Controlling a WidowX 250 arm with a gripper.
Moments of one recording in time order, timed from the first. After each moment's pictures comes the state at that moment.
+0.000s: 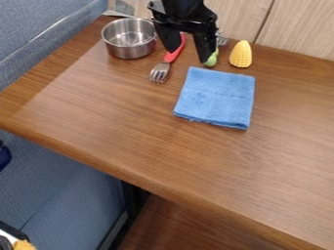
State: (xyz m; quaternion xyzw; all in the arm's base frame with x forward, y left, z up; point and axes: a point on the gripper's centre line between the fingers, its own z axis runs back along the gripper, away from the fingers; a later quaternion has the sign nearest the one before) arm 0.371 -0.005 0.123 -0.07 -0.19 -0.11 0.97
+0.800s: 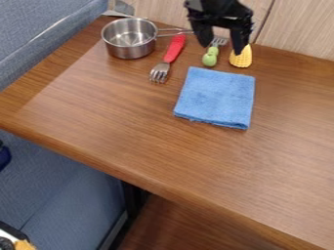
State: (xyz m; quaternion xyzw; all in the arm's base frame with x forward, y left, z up) arm 0.430 -0.040 0.111 -0.08 -0.20 -0.11 0.97
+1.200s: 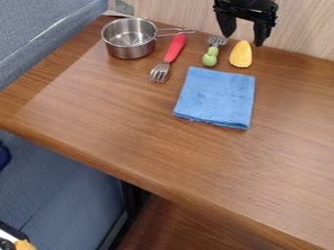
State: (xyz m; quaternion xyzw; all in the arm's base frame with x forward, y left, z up) arm 0.476 -0.054 0.101 -0.05 -0.19 -0.13 0.97
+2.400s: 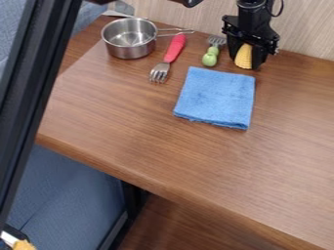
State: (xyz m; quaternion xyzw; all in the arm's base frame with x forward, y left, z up) arm 0.491 -0.063 0.051 -0.02 -0.14 -0.18 0.97
